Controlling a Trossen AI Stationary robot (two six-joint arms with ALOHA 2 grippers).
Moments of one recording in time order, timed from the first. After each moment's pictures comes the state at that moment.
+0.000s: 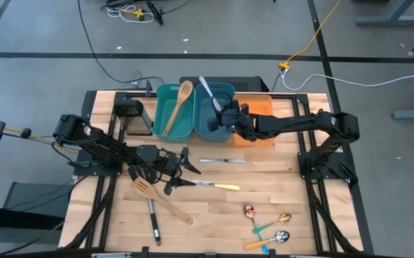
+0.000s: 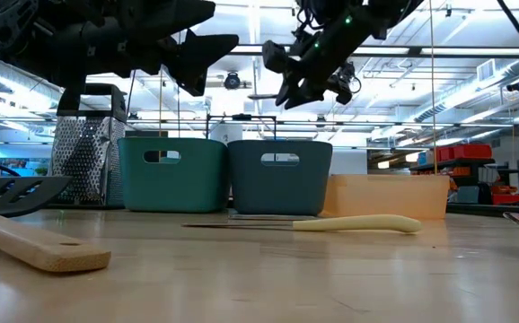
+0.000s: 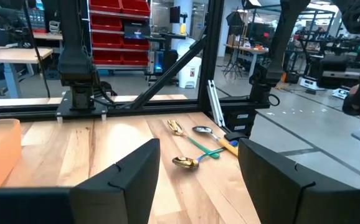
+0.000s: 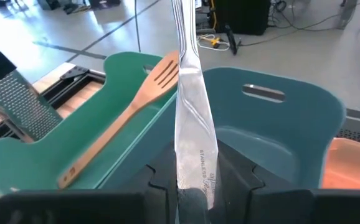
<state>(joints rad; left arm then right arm) -0.18 1.52 0.44 1.11 0.16 -0.09 -0.13 1.65 1.16 -0.09 0.69 0.60</state>
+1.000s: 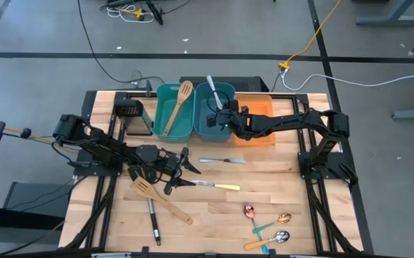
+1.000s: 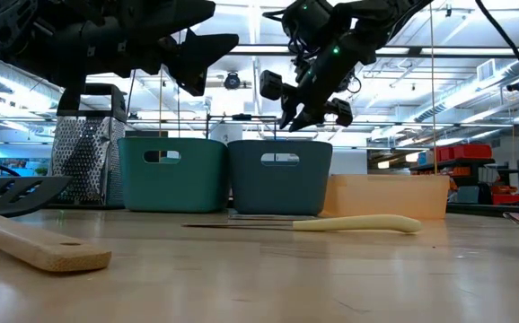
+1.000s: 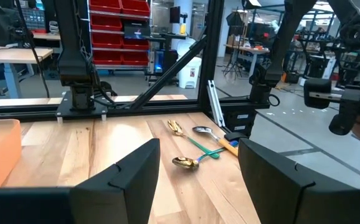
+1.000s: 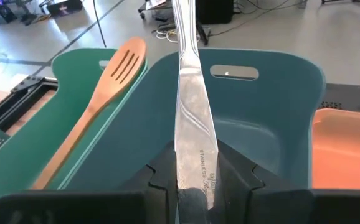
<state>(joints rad) -0.18 1.52 0.44 1.11 0.16 -0.09 -0.18 1.74 1.16 -0.08 0.75 0.76</state>
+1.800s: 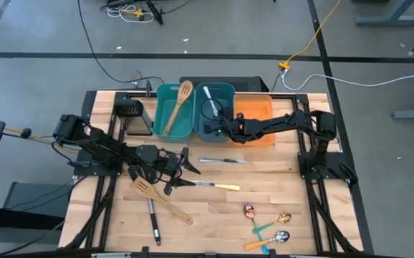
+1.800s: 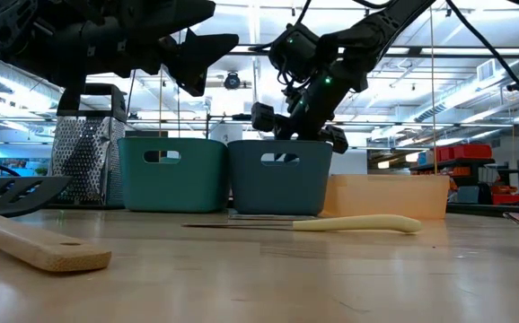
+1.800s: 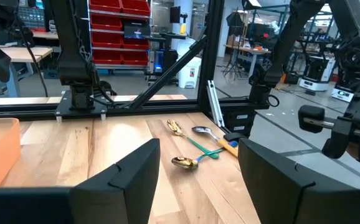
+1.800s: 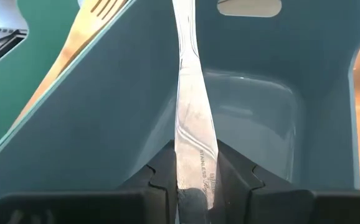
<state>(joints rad) -0.18 1.52 0.44 1.11 0.16 -0.10 -0.18 1.88 1.16 -0.07 0.68 0.81</state>
